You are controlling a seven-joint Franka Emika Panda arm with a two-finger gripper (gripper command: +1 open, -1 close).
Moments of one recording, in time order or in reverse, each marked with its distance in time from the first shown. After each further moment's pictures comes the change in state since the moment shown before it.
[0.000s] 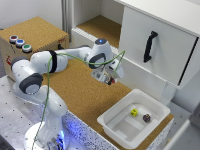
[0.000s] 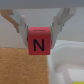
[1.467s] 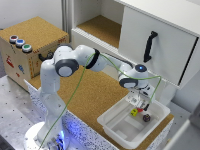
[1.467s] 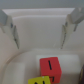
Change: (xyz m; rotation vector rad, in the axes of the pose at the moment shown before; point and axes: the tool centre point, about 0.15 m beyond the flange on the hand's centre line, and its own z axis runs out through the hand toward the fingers) arm 0.024 0.102 0.157 0.146 -0.085 0.014
